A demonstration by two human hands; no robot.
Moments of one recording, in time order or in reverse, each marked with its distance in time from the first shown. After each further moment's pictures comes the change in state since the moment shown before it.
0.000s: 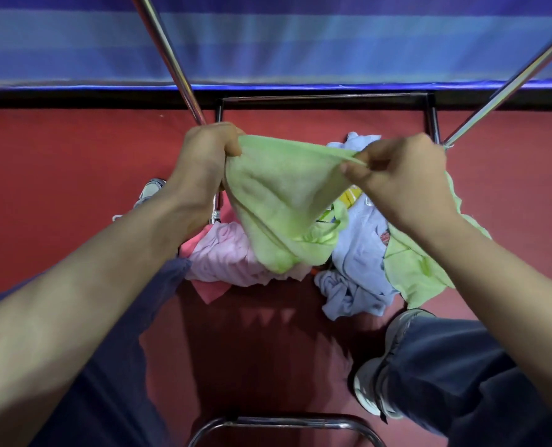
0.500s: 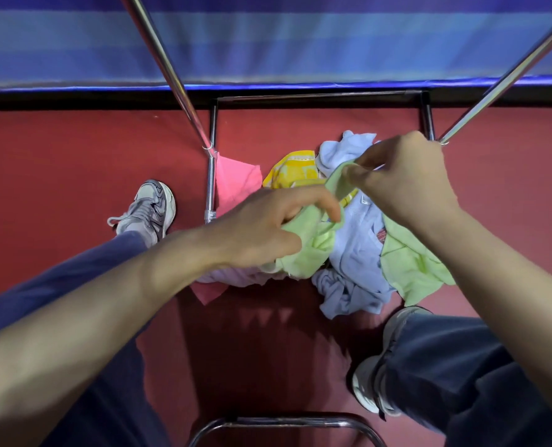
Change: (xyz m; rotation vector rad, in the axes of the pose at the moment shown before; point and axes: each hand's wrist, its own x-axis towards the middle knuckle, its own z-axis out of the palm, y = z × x) left_hand -0.046 -0.019 0.026 0.682 -0.804 0.304; right_hand 0.006 0.007 -0.002 -0.196 -0.027 0.010
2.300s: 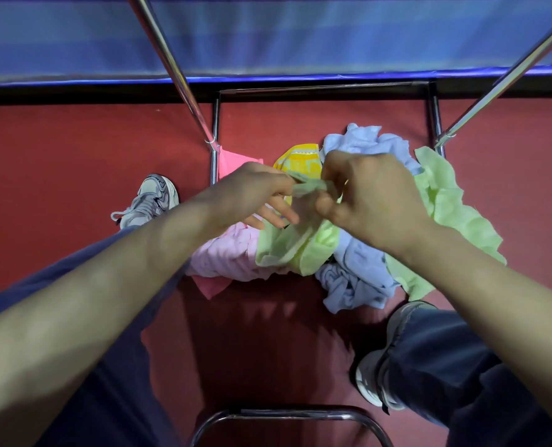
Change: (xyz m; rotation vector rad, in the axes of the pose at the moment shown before) left_hand 0.015 -0.016 -0.018 -0.377 0.172 -0.493; right_hand -0.019 -0.012 0.026 -0.043 -0.081 -0.324
